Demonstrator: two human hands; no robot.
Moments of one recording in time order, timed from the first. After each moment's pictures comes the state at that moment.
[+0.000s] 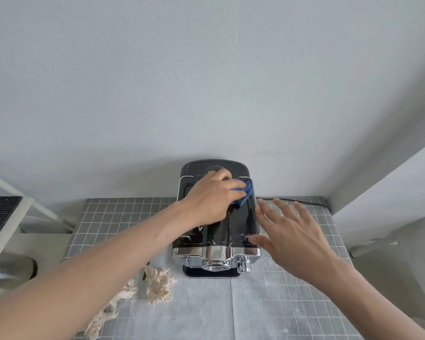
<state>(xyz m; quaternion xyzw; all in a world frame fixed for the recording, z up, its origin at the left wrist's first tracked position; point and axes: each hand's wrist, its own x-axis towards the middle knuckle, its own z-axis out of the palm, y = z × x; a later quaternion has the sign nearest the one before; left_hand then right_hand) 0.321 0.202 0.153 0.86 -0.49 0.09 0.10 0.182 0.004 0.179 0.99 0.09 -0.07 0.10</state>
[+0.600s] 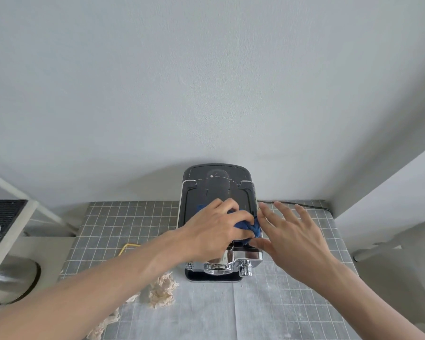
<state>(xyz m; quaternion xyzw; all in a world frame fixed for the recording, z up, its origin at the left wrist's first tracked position) 0.266 0.219 0.160 0.82 -0.57 0.03 0.06 0.182 0.005 0.176 0.99 0.09 -0.05 0.09</state>
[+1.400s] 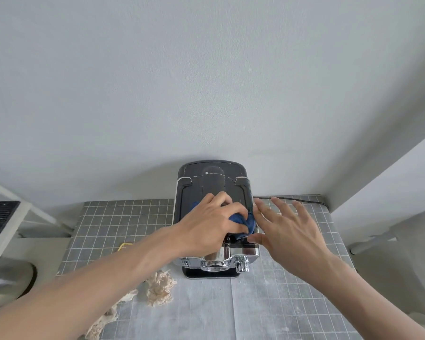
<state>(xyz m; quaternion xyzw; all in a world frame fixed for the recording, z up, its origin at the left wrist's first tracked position) 0.270 0.217 0.165 0.84 -0.54 -0.01 0.10 0.183 0.003 0.176 0.99 0.09 -0.06 0.10</state>
